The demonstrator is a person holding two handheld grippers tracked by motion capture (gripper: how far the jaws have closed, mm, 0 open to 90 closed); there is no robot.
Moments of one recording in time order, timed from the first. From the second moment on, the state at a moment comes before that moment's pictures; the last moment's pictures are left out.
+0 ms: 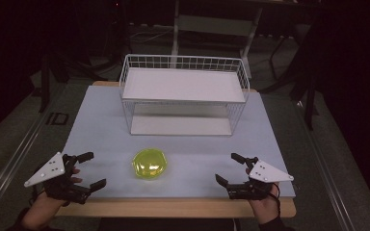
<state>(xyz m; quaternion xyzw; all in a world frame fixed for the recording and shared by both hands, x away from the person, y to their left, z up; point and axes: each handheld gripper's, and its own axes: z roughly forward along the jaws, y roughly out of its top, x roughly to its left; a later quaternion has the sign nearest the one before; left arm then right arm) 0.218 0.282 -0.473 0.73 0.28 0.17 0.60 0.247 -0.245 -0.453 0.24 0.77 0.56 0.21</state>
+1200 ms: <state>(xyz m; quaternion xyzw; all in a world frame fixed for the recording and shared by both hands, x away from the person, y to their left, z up) 0.264 0.240 -0.496 0.84 0.28 0.11 0.45 0.246 -0.242 -0.451 0.22 0.77 0.57 0.21</state>
